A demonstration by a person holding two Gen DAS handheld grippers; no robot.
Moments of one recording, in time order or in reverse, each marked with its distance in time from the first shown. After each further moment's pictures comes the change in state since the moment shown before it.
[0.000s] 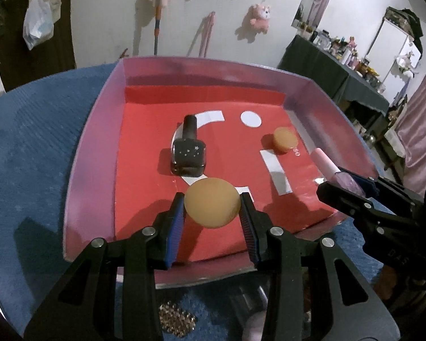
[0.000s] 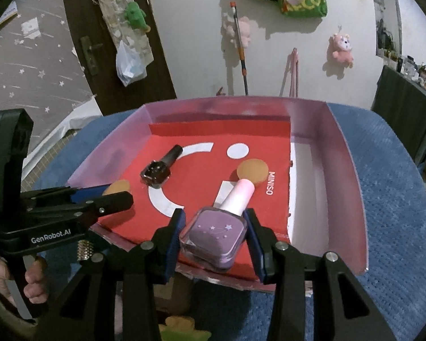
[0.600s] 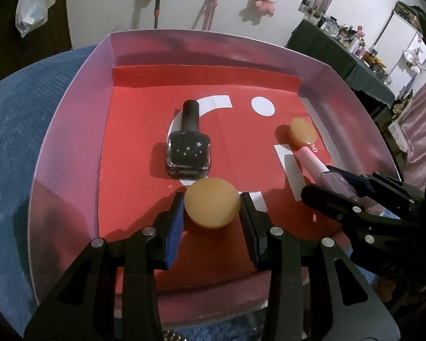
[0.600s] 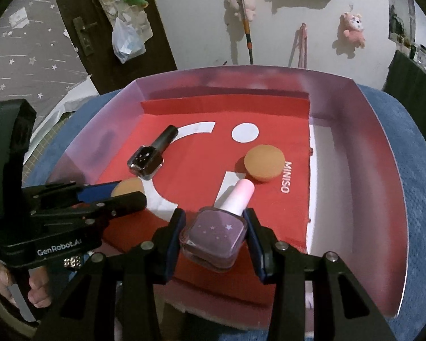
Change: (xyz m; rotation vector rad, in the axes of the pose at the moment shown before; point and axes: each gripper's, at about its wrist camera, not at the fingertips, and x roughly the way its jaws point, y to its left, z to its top) left arm 0.032 0.006 0.013 -0.021 0.092 0.002; right arm 0.044 -0.004 0.016 -0.001 0.123 0.022
